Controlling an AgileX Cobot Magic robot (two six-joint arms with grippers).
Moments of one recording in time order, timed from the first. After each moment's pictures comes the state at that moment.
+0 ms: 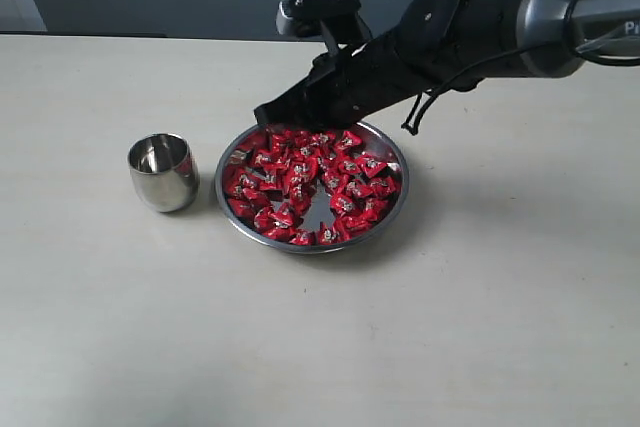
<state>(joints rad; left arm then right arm) -0.05 0.01 0.00 0.17 0.25 -0.04 0.57 1.96 -1.31 0.77 0.36 -0.66</state>
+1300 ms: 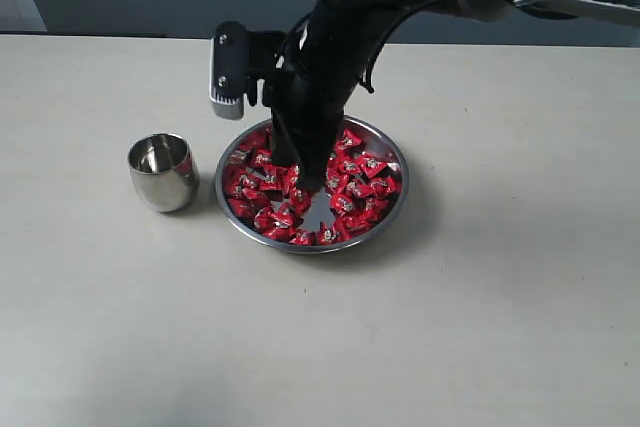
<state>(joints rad) -0.05 0.01 0.00 0.17 0.25 -0.04 0.65 2.04 -1.64 0.30 0.98 -1.16</state>
